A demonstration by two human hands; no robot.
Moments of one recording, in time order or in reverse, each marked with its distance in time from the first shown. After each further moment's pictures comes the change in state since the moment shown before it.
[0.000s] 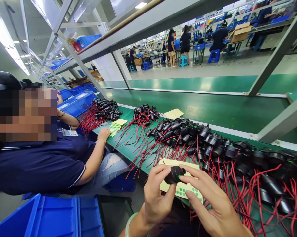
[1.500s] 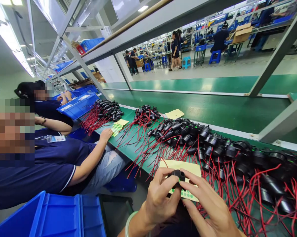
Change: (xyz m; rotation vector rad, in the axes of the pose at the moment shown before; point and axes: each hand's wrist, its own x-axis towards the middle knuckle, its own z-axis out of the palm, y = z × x) left_hand 0.014 0.016 -0.004 0.046 -0.168 0.143; right_hand -0.014 -0.004 0.006 -0.102 0.048 -0.111
